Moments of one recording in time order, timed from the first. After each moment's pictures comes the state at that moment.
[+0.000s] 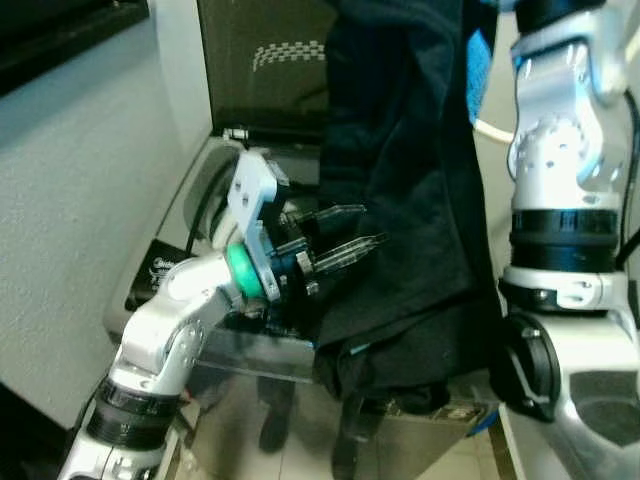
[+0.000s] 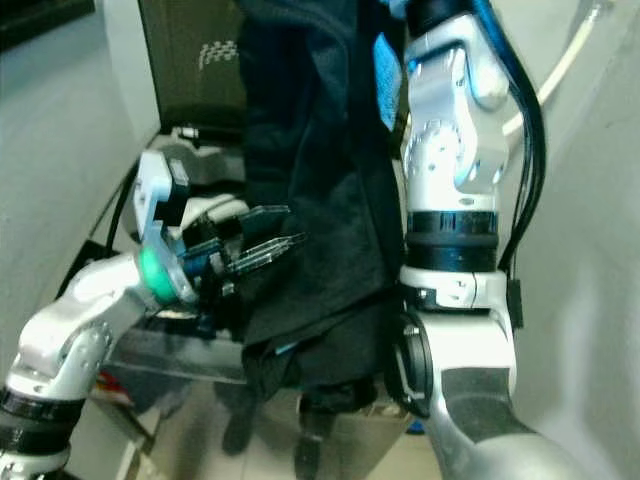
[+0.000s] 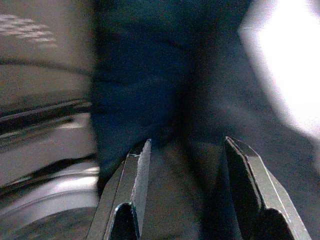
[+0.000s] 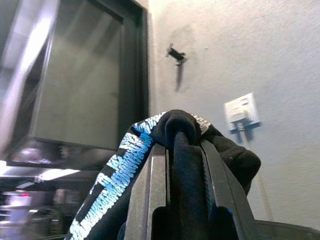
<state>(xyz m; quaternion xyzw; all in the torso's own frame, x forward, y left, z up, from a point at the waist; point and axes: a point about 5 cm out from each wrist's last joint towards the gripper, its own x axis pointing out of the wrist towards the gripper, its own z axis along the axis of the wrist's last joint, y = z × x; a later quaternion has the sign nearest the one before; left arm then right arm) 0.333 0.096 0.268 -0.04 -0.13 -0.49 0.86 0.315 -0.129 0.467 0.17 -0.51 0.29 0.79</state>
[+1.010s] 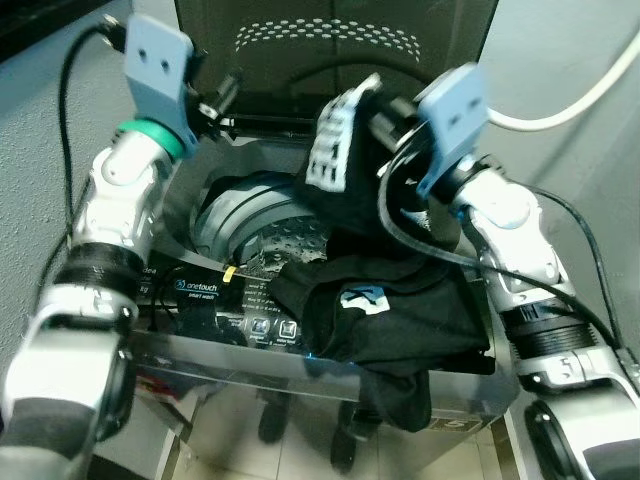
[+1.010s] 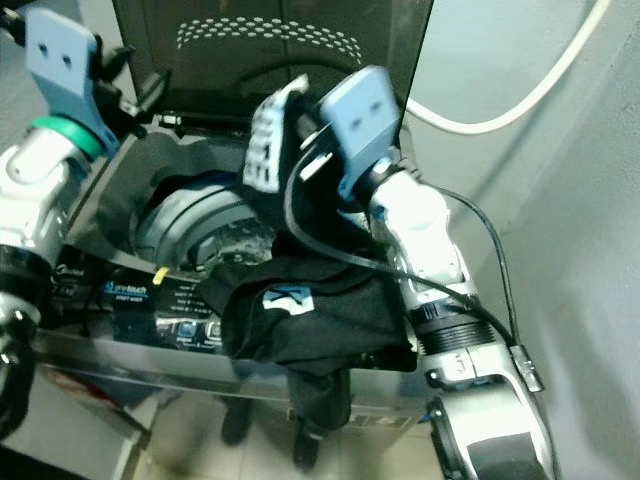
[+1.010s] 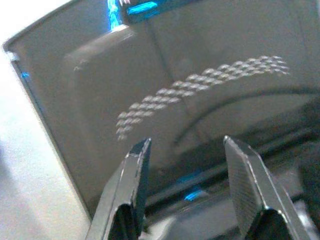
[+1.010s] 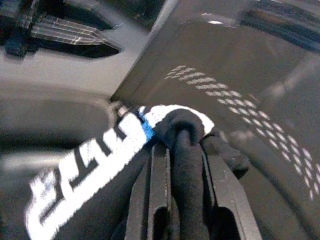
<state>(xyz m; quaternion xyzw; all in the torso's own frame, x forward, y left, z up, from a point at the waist) 0.381 0.163 0.329 0.14 -0.30 -0.20 0.92 0.360 -0.112 0.321 -0.30 -0.29 0.30 0.86</state>
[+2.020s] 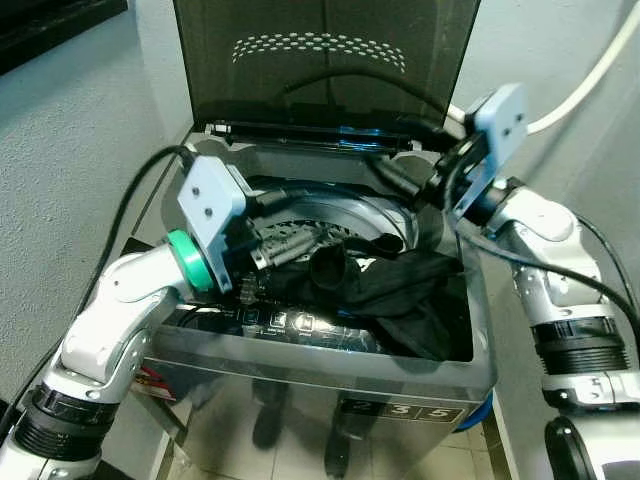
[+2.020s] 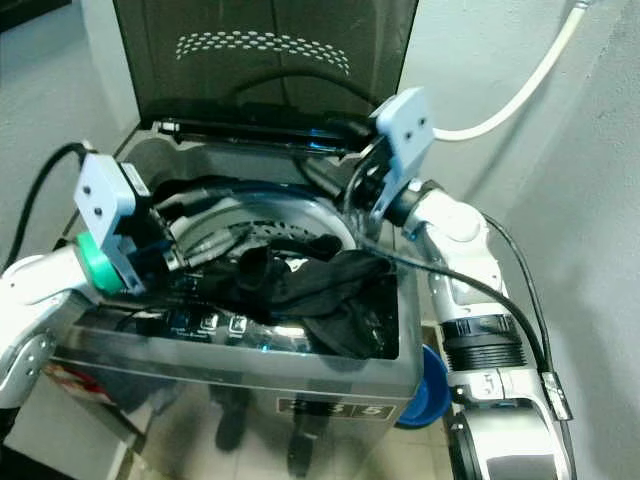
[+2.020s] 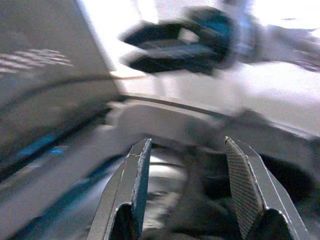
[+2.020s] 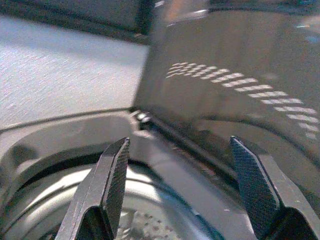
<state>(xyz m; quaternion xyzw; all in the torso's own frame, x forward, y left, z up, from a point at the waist) 0.295 0.119 0.270 0.13 -0.18 -0.48 0.85 0.357 -0.155 0.312 -0.10 -0.24 0.34 0.90</state>
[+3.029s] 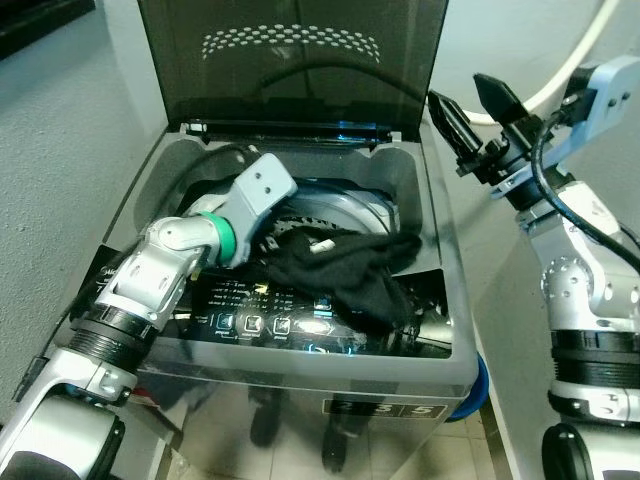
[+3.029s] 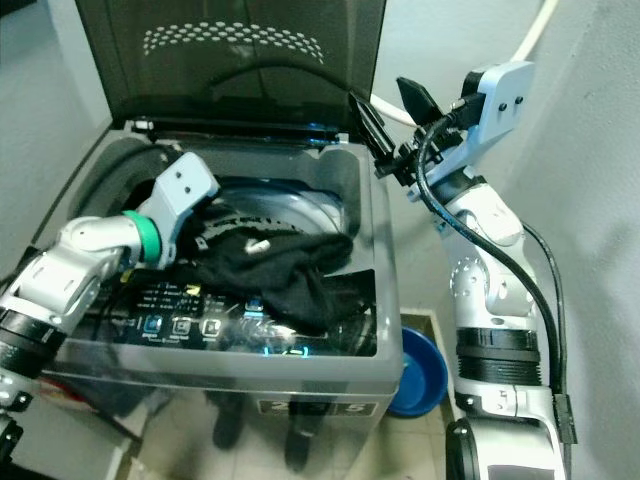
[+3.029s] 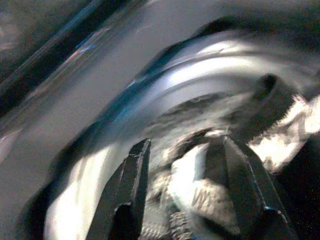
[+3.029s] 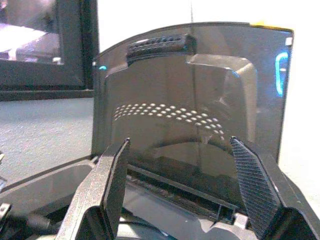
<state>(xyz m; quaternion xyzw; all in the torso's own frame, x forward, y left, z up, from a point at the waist) 0.380 0.149 0.254 0.29 -0.02 -0.26 0.92 0.341 -0.173 0.331 0.02 -0.31 0.28 0.91</state>
